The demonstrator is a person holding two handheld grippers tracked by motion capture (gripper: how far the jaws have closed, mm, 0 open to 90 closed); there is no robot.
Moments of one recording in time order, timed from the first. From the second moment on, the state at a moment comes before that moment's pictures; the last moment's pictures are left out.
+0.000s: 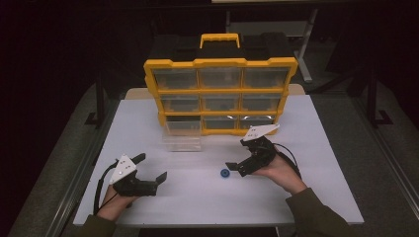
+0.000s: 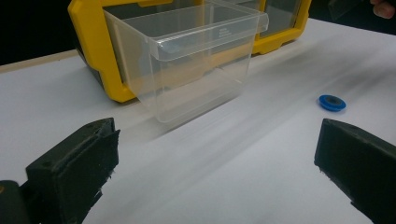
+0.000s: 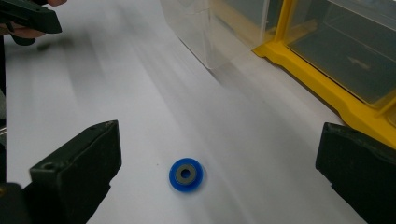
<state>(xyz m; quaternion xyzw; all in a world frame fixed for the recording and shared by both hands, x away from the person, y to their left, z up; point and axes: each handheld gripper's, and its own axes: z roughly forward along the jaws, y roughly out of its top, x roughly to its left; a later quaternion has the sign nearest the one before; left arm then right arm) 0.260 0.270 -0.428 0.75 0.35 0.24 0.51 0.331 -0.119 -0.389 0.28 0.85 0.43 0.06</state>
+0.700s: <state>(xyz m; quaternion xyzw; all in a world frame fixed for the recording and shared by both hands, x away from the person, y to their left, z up) 0.261 0.270 -0.427 0.75 0.34 0.24 0.51 0.343 -0.099 -0.395 0.27 0.87 0.41 0.04</state>
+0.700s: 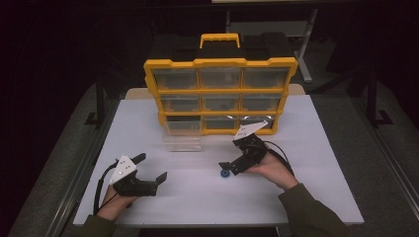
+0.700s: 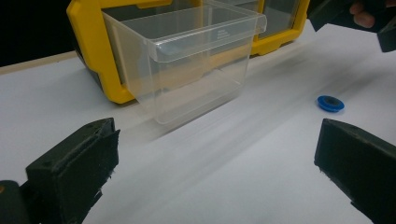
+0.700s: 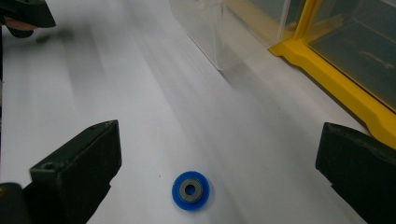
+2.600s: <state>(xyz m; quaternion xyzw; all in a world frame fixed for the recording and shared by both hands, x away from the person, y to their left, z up) 0.259 0.268 -0.429 0.75 0.35 0.24 0.51 0.342 -0.079 -0.422 0.24 0.92 0.32 0.02</state>
